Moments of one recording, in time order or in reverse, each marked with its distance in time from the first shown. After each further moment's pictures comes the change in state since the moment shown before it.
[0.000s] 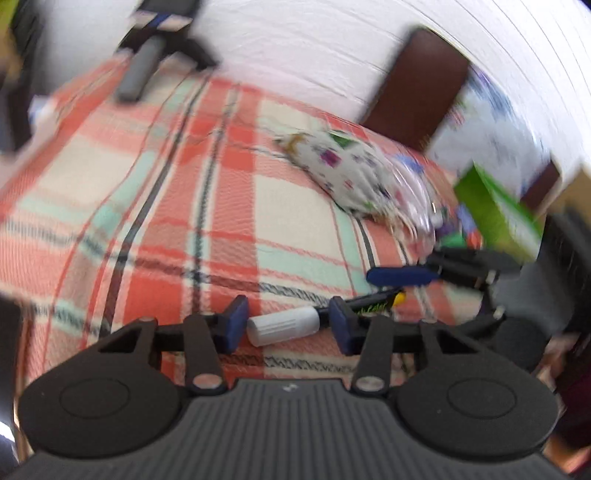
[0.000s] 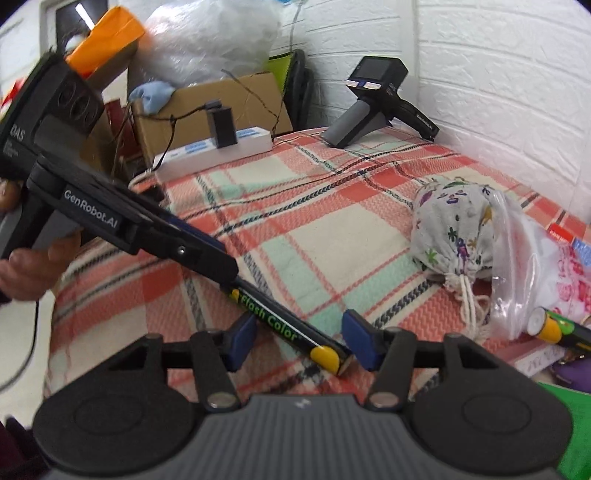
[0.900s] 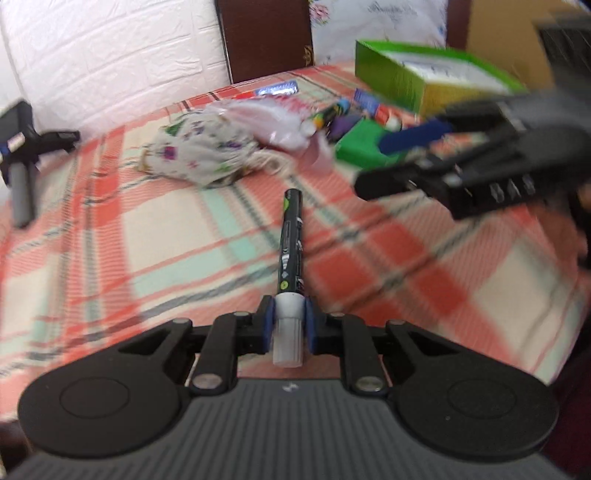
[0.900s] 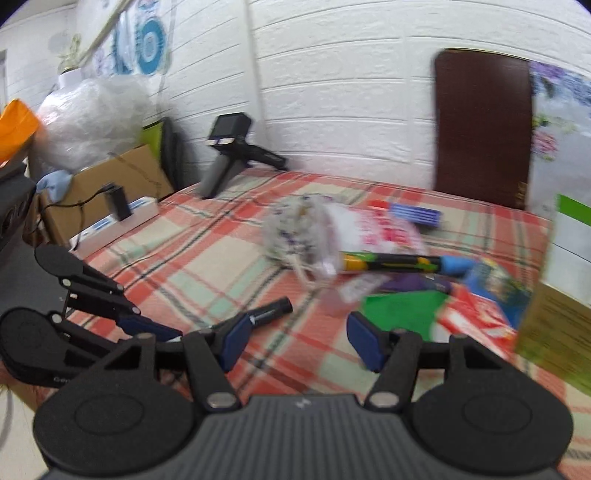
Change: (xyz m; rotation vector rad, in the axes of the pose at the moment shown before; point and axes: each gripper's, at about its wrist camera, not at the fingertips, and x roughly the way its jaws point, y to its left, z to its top) left arm 0.010 -0.087 -0.016 0.545 0.129 0.039; right arm -0.089 -0.014 -0.030 0.312 -0.139 -0.298
